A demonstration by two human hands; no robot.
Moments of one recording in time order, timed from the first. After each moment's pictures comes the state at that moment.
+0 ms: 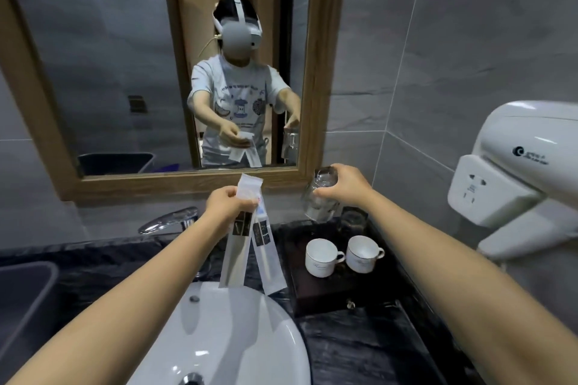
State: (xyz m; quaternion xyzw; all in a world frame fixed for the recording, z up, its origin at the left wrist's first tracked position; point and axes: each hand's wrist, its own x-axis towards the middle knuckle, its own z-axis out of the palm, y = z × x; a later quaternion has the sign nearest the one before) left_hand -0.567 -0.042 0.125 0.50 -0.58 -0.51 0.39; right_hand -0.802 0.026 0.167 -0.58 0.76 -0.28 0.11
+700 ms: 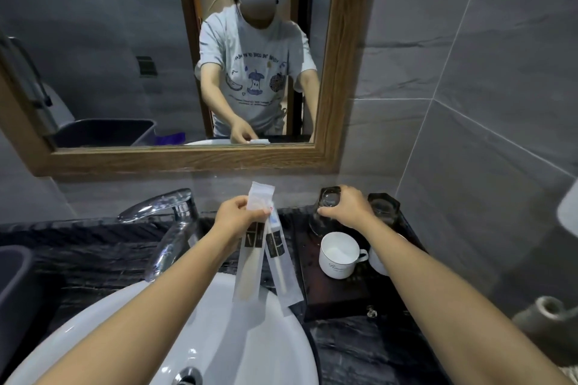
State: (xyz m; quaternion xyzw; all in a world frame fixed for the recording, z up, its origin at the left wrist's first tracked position) left_hand -0.593 -0.078 0.050 0.53 -0.54 -0.54 0.36; right_hand -0.829 -0.060 0.037 -0.54 0.79 -0.21 0.17
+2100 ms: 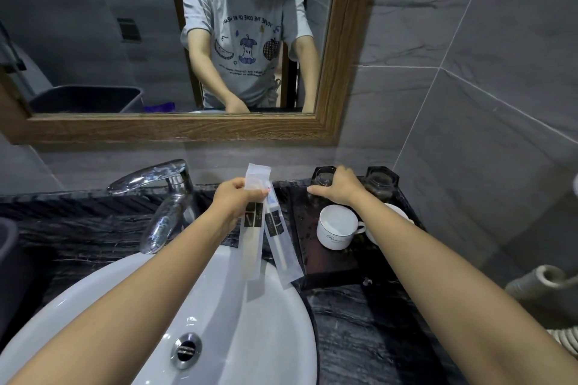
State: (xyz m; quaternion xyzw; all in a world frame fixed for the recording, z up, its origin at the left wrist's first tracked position) left_hand -0.591 -0.085 0.026 0.53 -0.49 -0.61 0.34; right_hand -0.812 -0.057 0.035 -0.52 0.81 -0.15 0.22
